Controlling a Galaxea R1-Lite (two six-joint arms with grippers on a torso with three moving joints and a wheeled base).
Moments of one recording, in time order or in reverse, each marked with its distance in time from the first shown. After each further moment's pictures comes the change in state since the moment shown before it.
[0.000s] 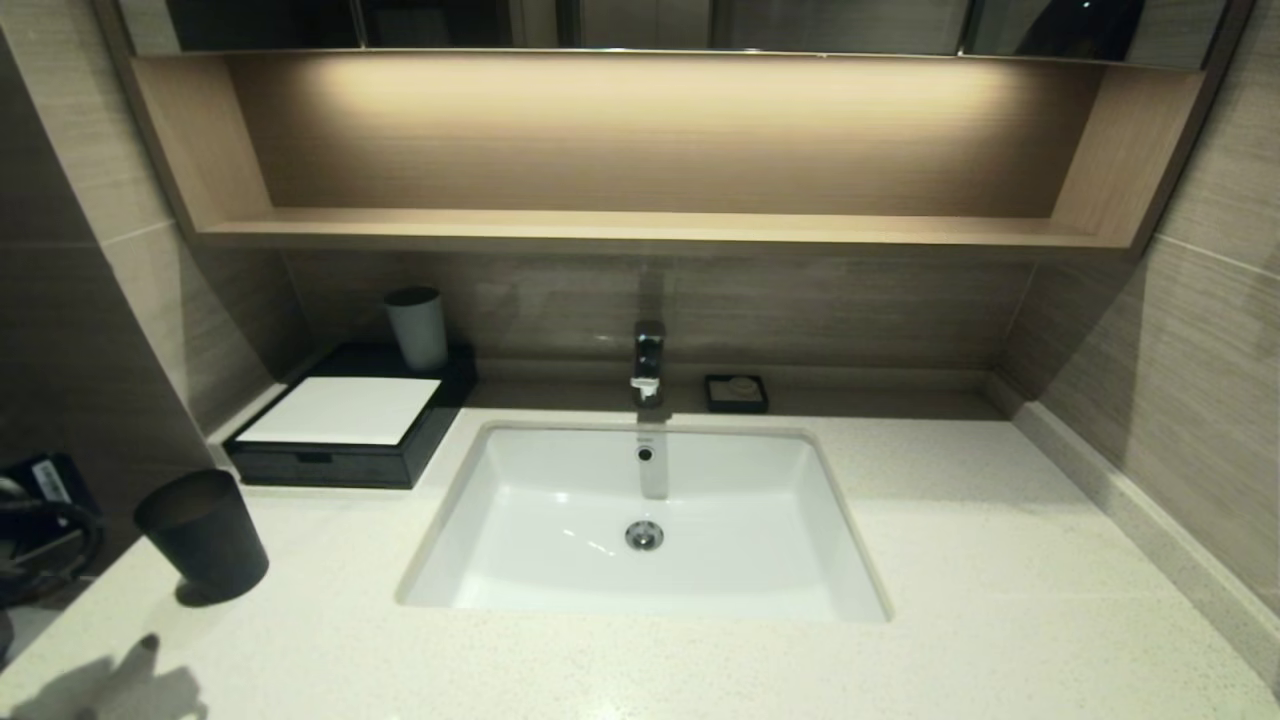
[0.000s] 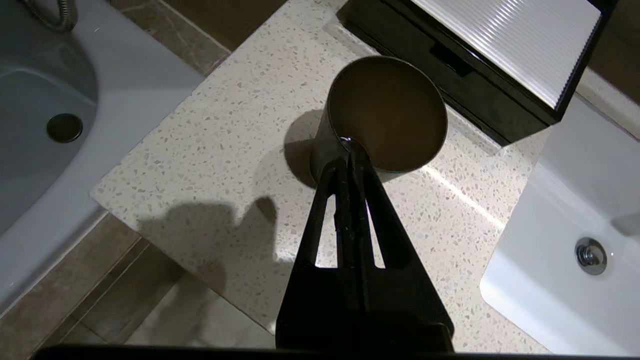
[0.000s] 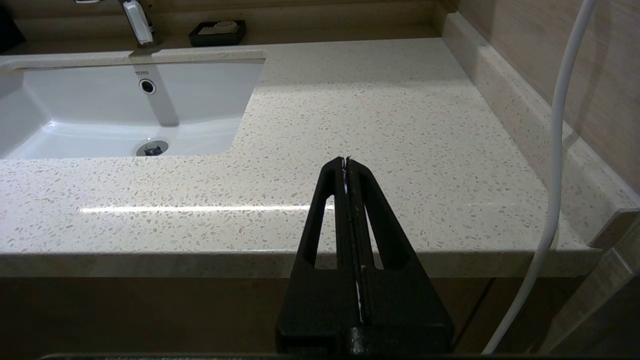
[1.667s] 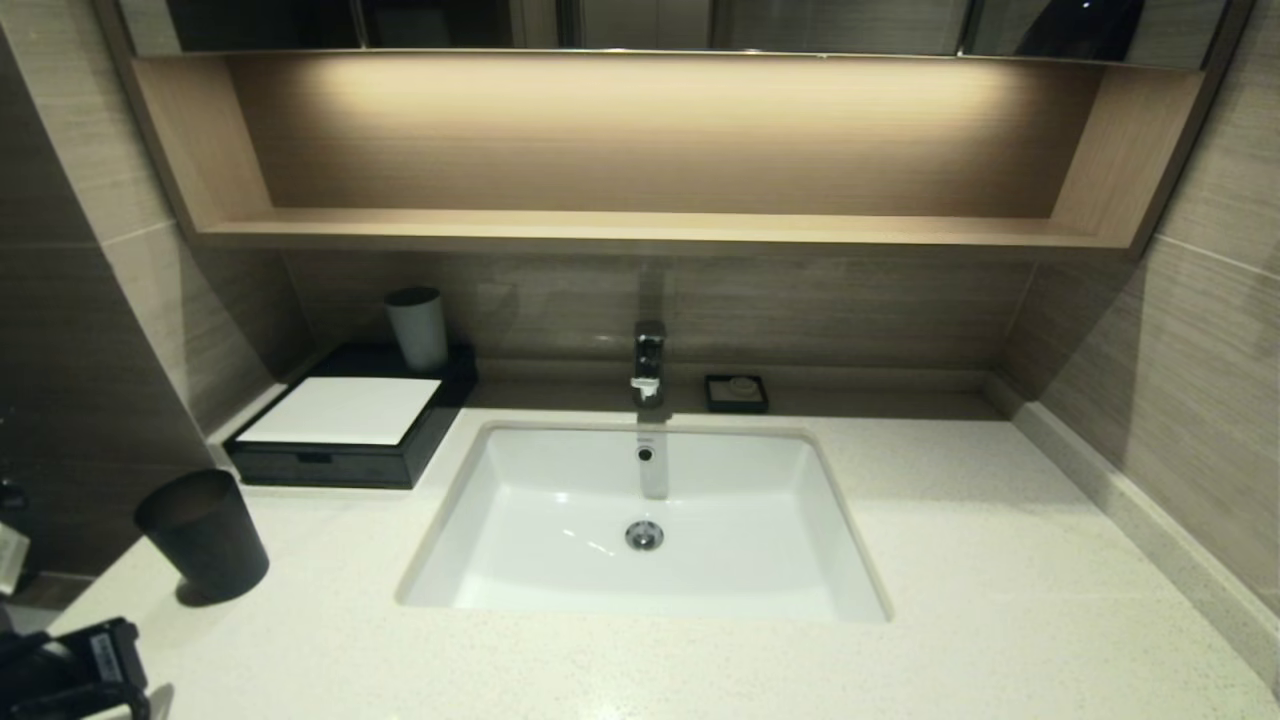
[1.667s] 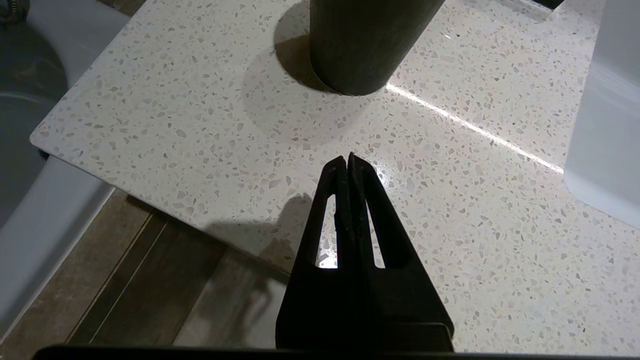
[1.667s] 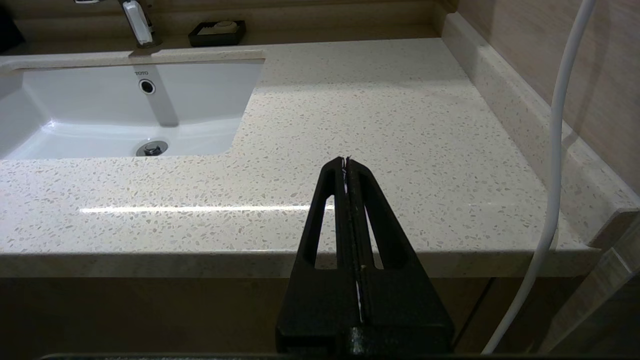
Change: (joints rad) left arm 0.001 -0.004 0.542 -0.546 -0.097 0.179; right arm 0.000 0.000 0.000 0.000 -0.001 0.000
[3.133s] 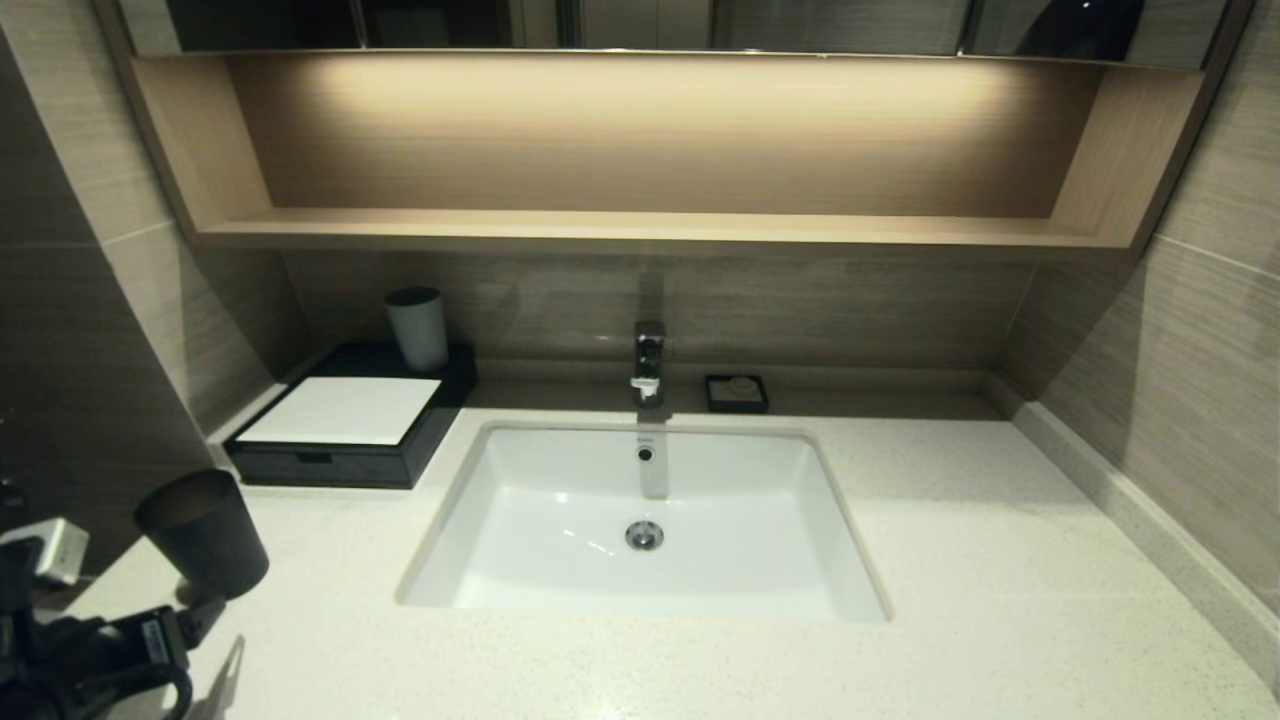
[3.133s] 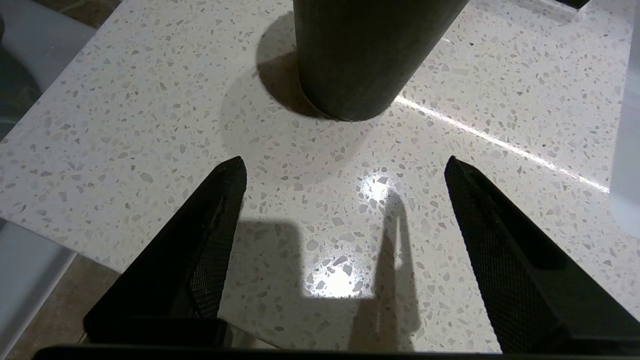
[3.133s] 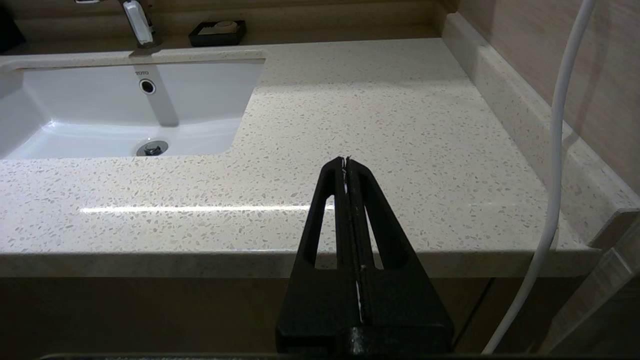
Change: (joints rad) left arm -0.014 0.309 0.096 -0.424 -0.006 0.031; right arm 0.000 0.000 0.000 0.000 0.001 0.000
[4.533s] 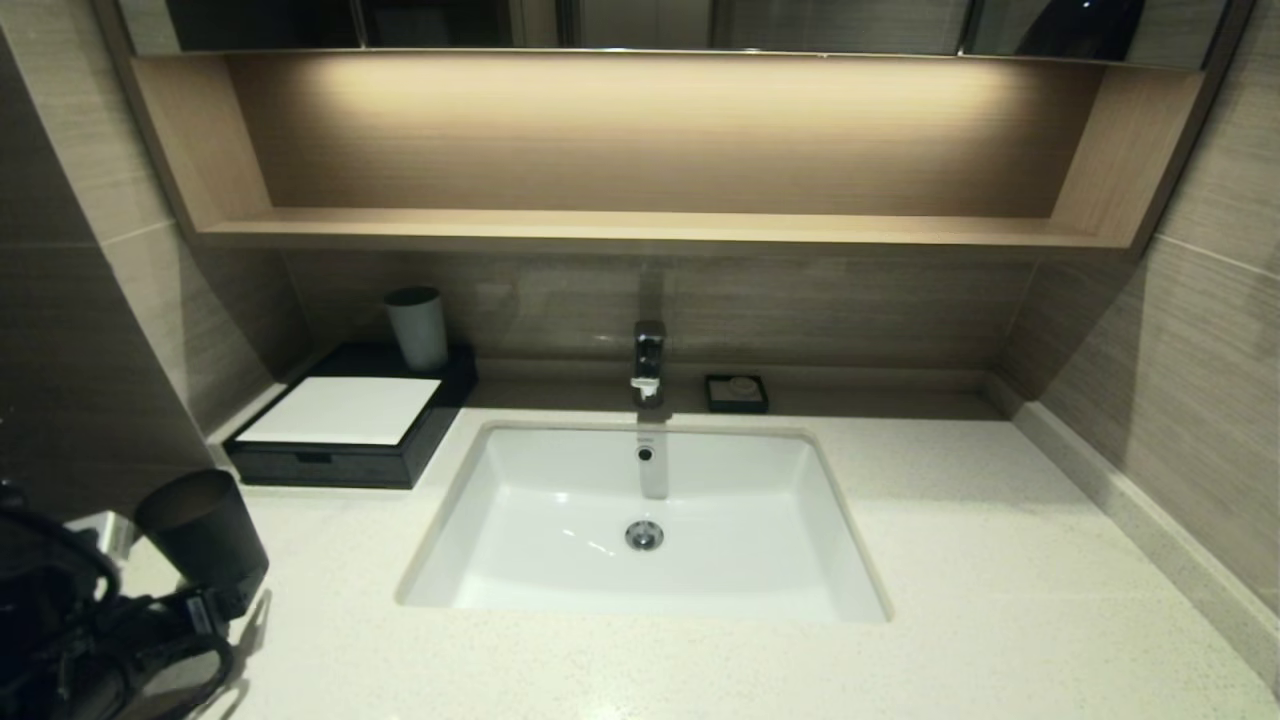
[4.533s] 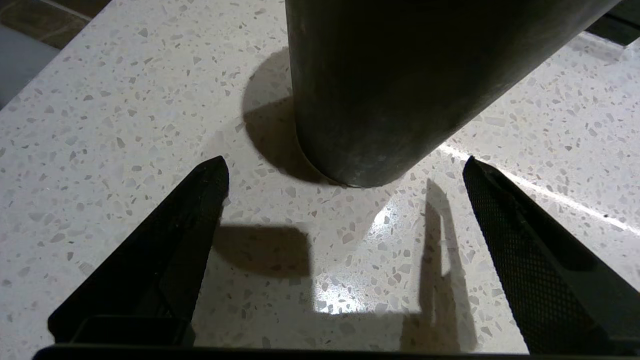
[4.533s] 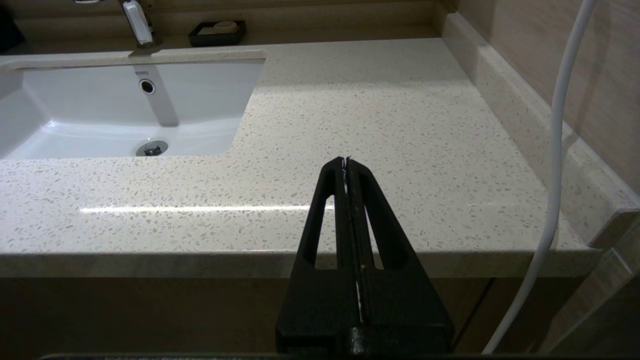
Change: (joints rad) left arm 0.000 0.410 0.030 -0.506 -0.004 -0.010; right arm 0.000 0.000 0.000 0.000 0.000 0.000
